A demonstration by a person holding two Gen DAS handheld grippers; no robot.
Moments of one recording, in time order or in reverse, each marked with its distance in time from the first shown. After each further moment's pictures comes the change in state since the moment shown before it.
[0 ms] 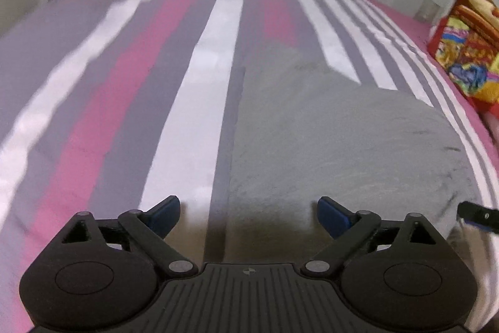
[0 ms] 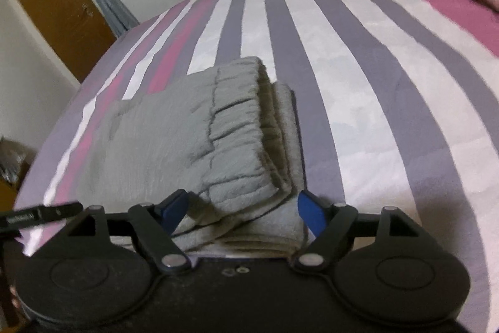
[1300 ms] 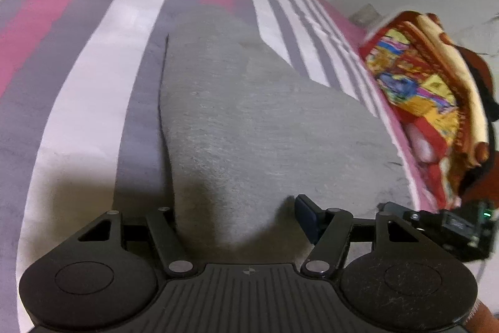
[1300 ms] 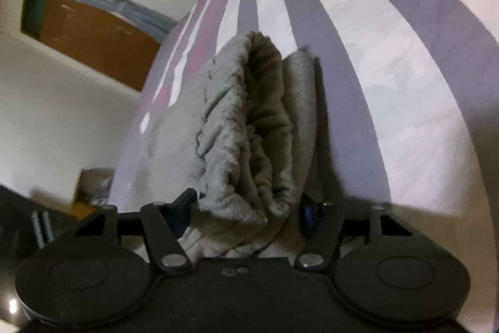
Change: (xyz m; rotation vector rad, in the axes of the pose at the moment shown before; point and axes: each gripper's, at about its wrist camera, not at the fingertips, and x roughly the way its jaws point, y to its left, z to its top) left arm 0.058 0.011 0.012 -0.079 0.109 -0.436; right arm 0.042 -0.056 0.012 0.232 0.148 0.389
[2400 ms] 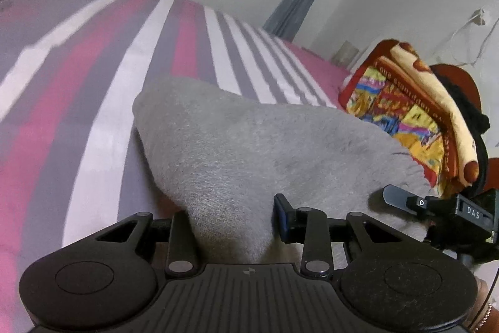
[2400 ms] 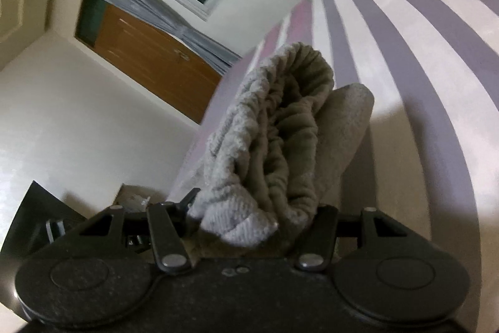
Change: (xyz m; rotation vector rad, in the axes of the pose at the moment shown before) left arm -0.063 -0.067 0.063 0.147 -0.232 0.057; right arm -0.024 0.090 0.038 -0.148 -0.160 0.159
